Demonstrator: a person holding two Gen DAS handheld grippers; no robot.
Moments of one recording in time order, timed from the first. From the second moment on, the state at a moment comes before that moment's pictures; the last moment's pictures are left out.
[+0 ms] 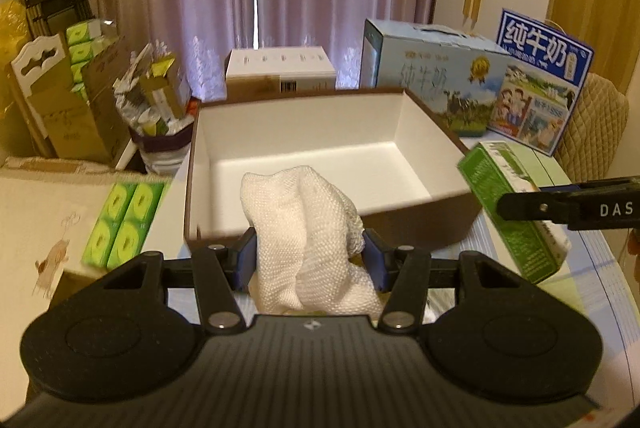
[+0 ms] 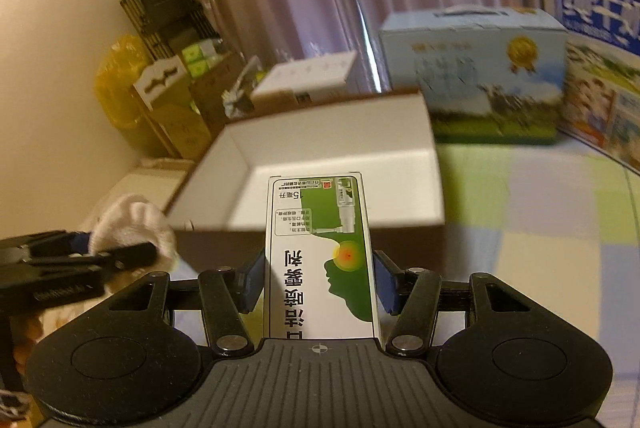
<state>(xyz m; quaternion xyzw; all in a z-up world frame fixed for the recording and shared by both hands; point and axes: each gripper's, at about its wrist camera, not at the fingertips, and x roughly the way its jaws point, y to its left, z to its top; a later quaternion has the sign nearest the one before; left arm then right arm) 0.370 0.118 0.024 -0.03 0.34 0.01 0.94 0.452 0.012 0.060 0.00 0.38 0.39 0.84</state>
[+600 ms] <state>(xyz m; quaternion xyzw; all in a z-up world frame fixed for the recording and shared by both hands) 0.512 0.139 -0.017 -0.03 0.38 -0.01 0.92 0.562 0.113 0.018 0.02 0.41 0.34 0.84</state>
